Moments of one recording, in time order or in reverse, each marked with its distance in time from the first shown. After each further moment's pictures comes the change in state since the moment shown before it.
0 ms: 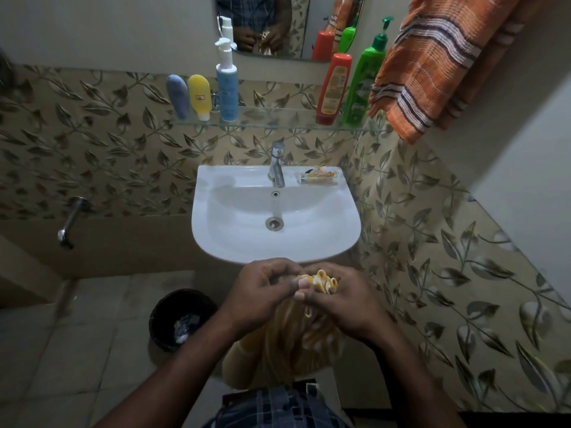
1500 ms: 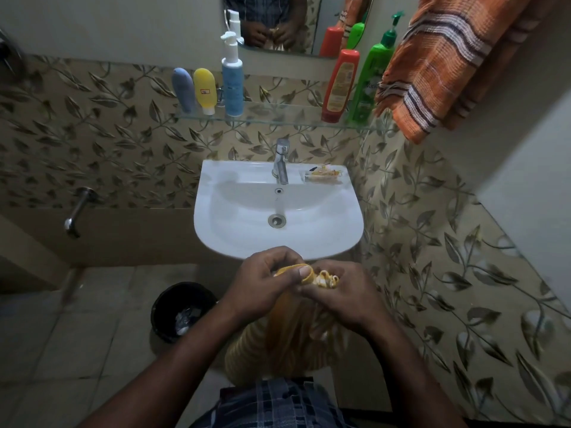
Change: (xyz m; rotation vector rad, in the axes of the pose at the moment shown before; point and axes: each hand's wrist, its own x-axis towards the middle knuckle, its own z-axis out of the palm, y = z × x) left_hand 0.009 0.000 0.009 -0.006 0.036 0.004; right_hand 0.007 0.003 -0.012 -0.177 -0.001 -0.052
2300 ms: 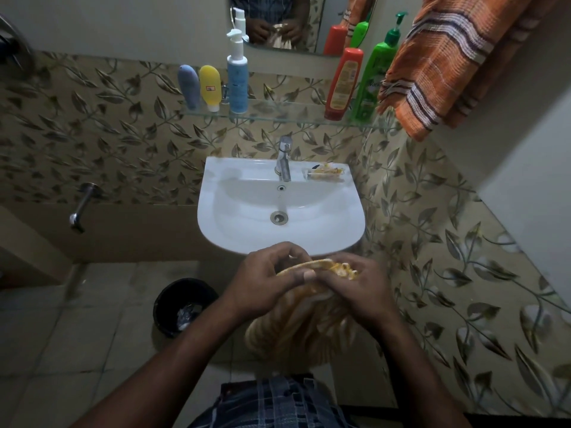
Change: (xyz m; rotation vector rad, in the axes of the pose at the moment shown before) left_hand -0.011 0.008 -0.004 0.123 -0.026 0.011; right_hand -0.010 0.003 -0.005 0.126 0.170 0.039
